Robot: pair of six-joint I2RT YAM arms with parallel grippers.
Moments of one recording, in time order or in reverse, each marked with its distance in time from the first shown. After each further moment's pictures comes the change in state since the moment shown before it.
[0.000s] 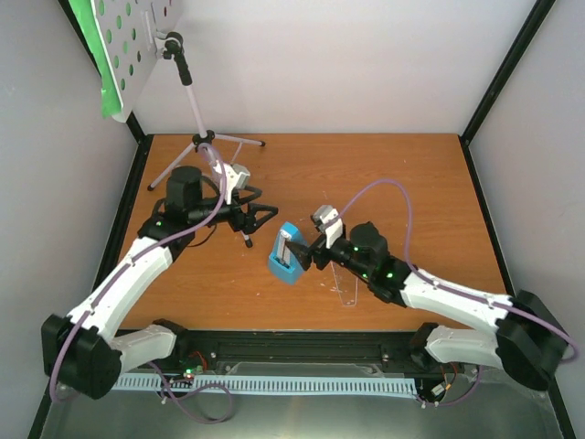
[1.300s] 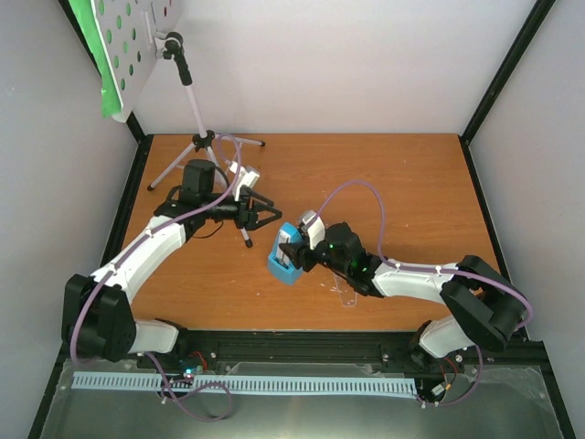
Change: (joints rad) left arm 0.039 0.153 0.038 -0.027 0.202 0.000; right arm 0.006 0.240 0.021 0.113 0.006 0.074
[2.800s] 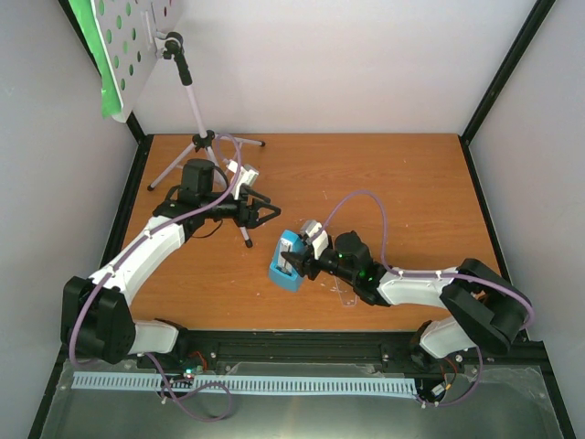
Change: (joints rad) left arm 0.000 -0.002 0.005 -0.011 -0.077 0.003; right arm 0.001 -0.023 -0.117 0.180 -0.080 -0.108
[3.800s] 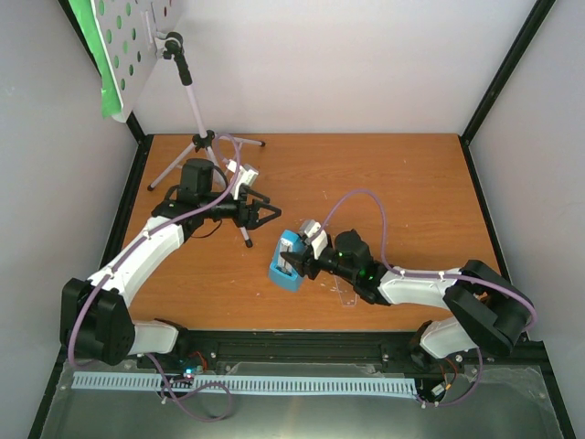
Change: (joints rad) left arm 0.000 -0.010 0.005 -0.012 0.010 0.000; right arm -0.001 -0.014 0.017 -0.033 -0.021 -0.038
